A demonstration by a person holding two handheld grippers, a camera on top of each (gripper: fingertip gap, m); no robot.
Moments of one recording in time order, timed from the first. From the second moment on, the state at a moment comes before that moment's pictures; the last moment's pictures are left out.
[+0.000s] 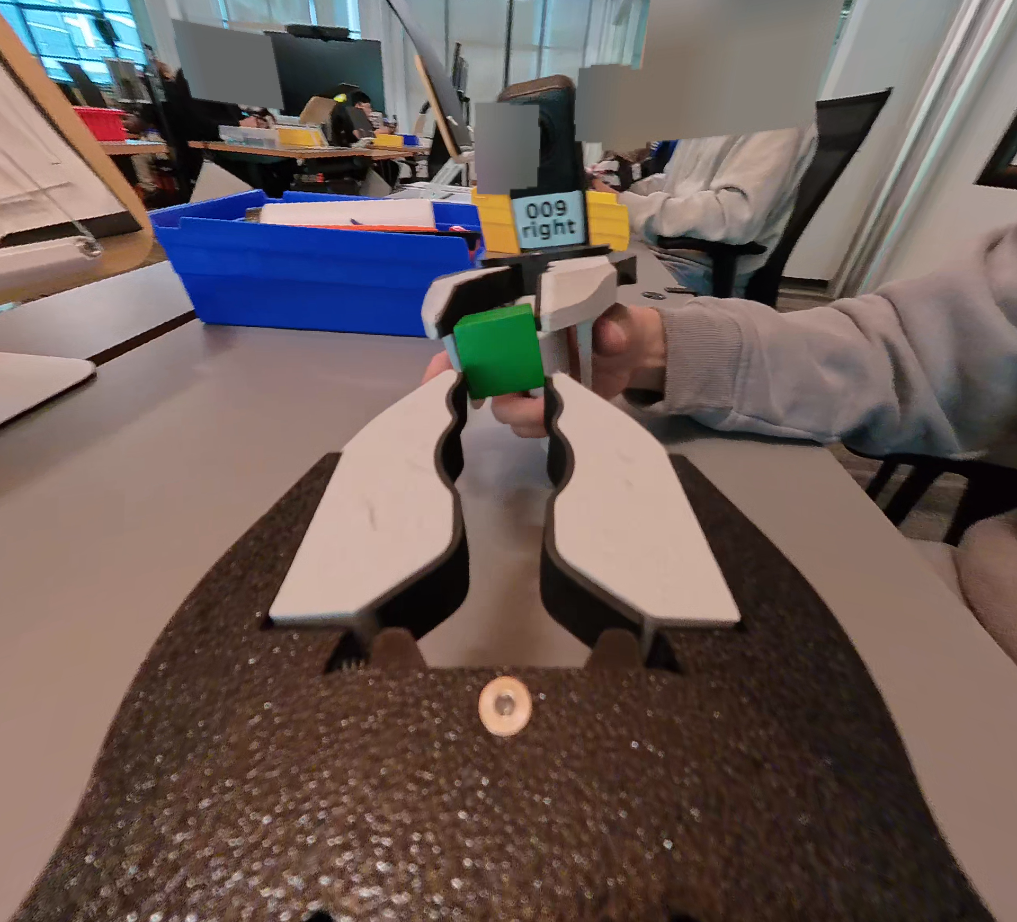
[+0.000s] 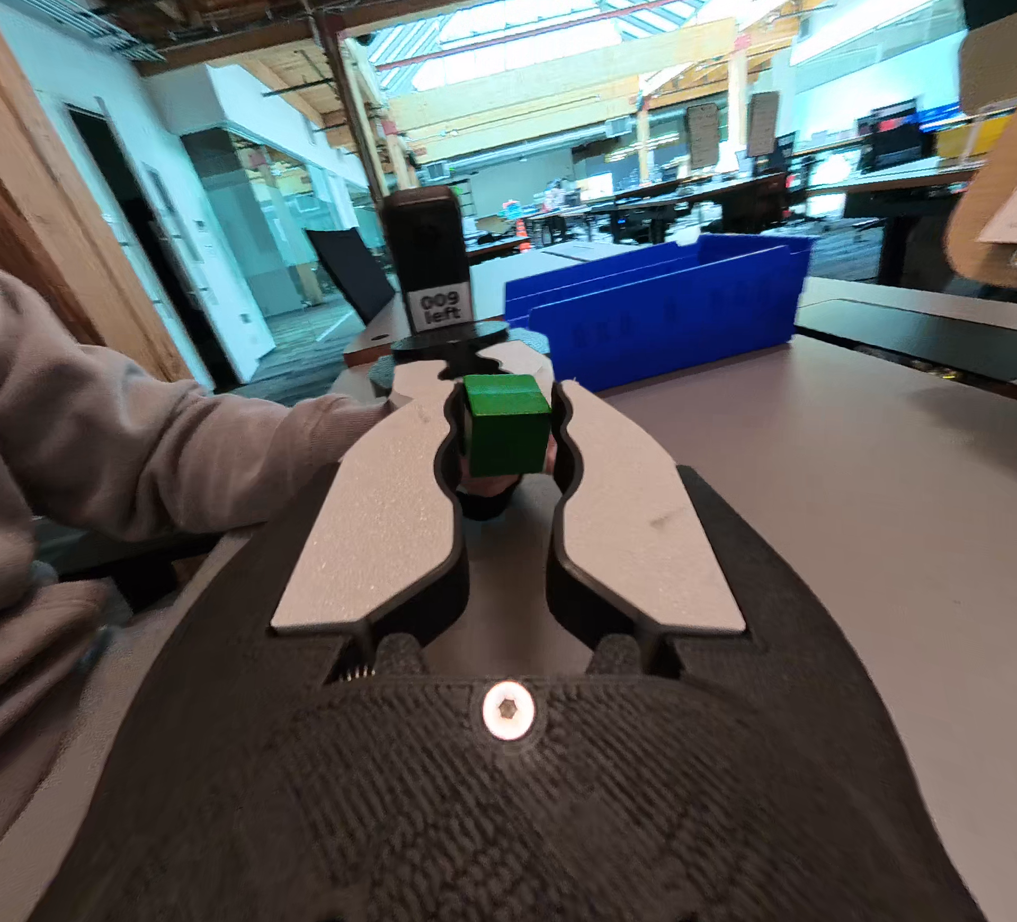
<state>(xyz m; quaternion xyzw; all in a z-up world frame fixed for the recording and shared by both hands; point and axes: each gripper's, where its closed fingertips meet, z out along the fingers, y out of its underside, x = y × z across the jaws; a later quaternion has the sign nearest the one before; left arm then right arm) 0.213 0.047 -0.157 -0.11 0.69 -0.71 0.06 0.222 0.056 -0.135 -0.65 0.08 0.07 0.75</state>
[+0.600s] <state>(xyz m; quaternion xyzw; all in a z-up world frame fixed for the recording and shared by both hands) 0.250 0.054 -0.160 -0.19 0.69 -0.55 0.42 0.255 0.056 -0.136 -0.57 0.24 -0.07 0.79</state>
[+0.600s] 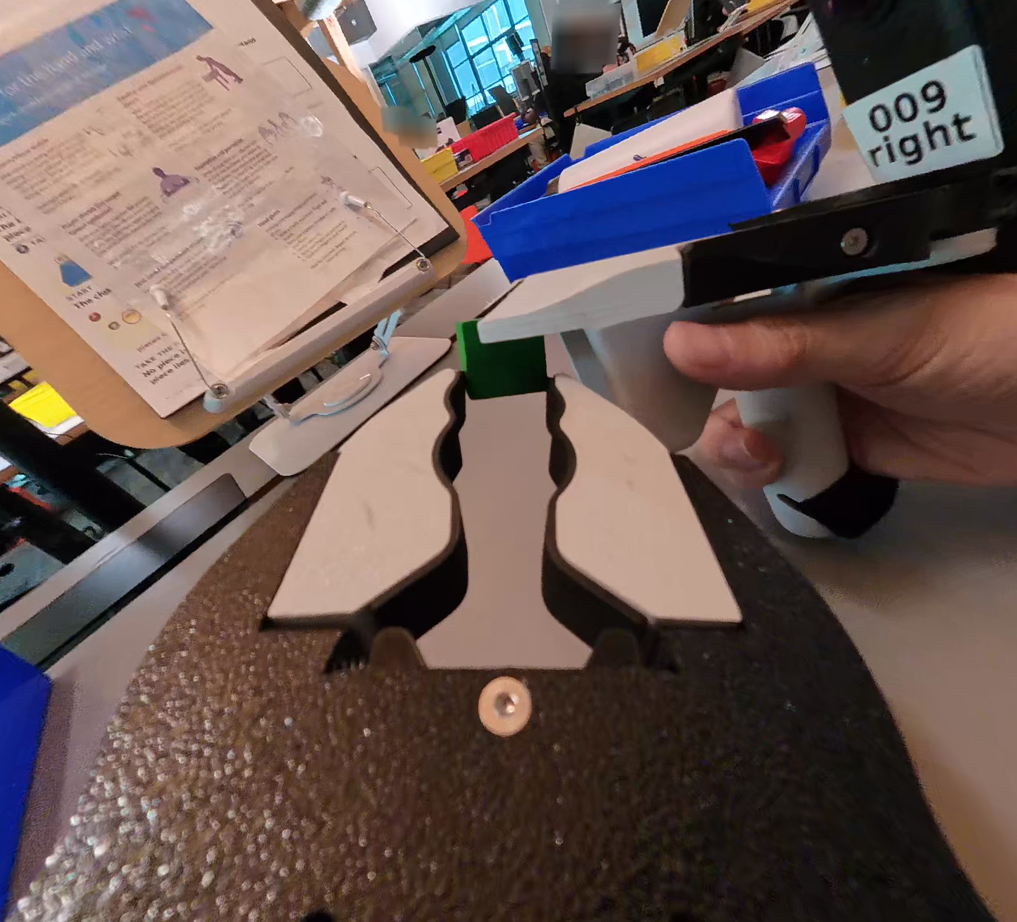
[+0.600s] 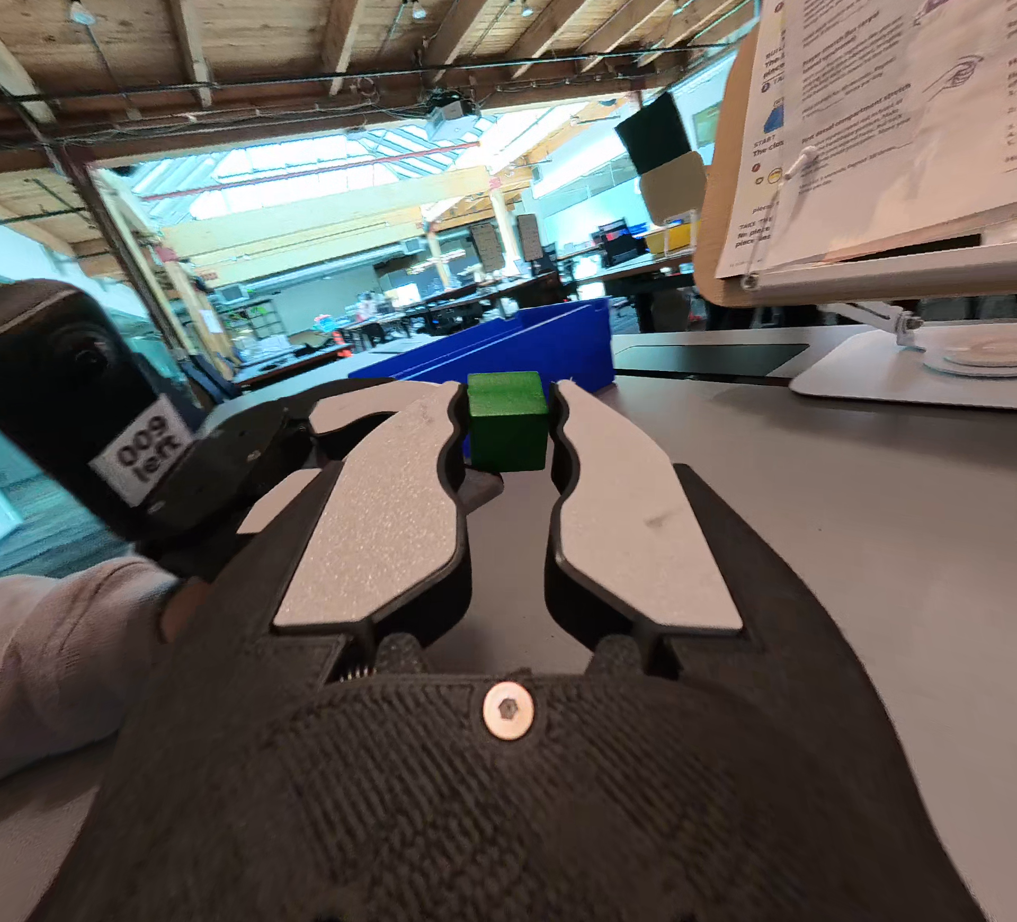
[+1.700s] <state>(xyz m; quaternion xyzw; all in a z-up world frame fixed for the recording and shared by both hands) 0.235 0.059 -0.157 -0.14 0.68 -0.69 0.19 0.255 0.041 -0.130 -0.65 0.13 -0.09 0.74</state>
